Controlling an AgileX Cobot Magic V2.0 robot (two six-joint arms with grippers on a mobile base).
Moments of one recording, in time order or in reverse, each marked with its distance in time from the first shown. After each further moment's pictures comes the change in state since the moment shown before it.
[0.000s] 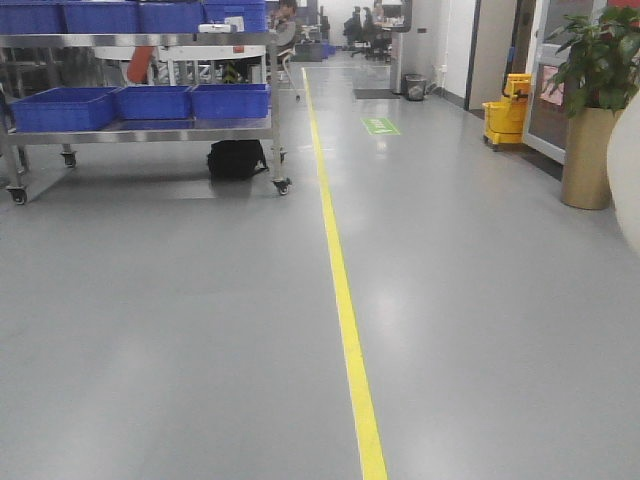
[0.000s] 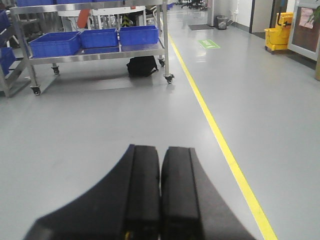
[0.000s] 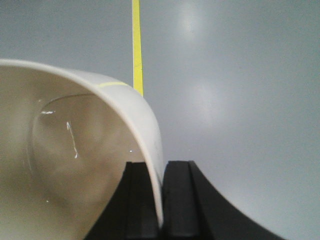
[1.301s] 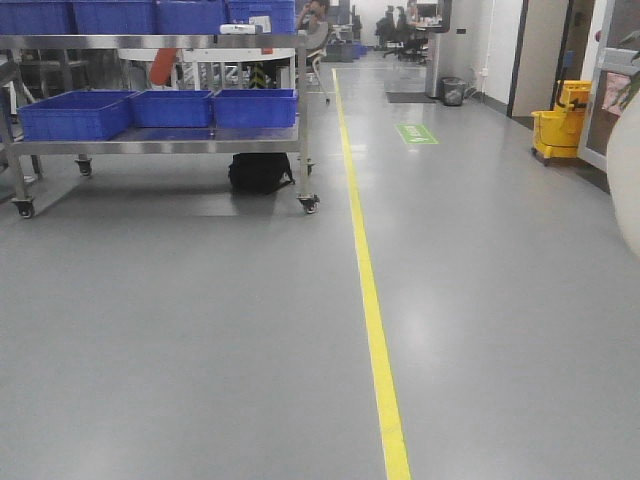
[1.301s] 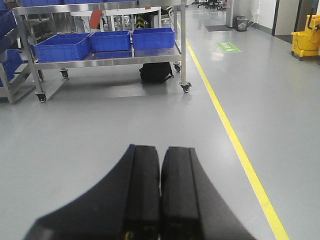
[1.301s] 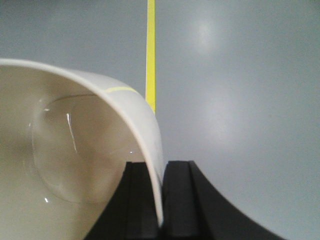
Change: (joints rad) left arm 0.000 0.000 0.000 0.000 0.000 0.000; right arm 0.000 0.000 0.000 0.000 0.002 0.000
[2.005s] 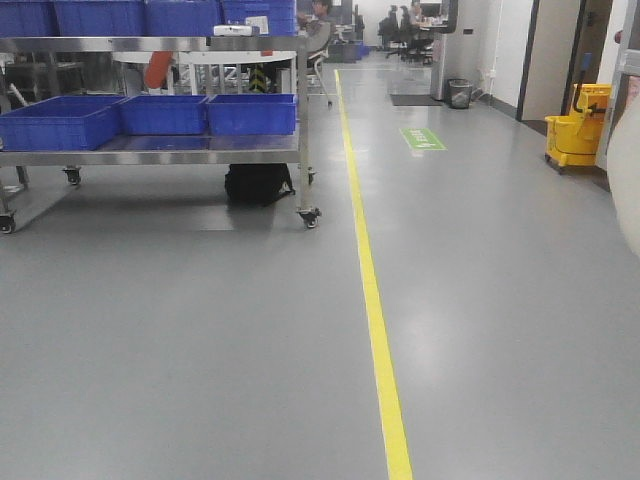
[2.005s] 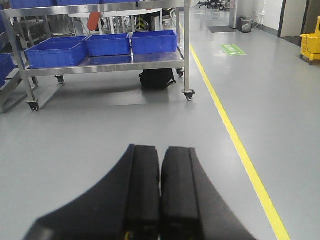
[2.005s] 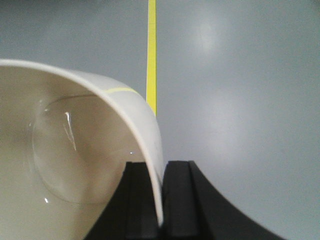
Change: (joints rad) left arm 0.000 0.000 0.000 0.000 0.000 0.000; right arm 0.000 0.000 0.000 0.000 0.000 0.000
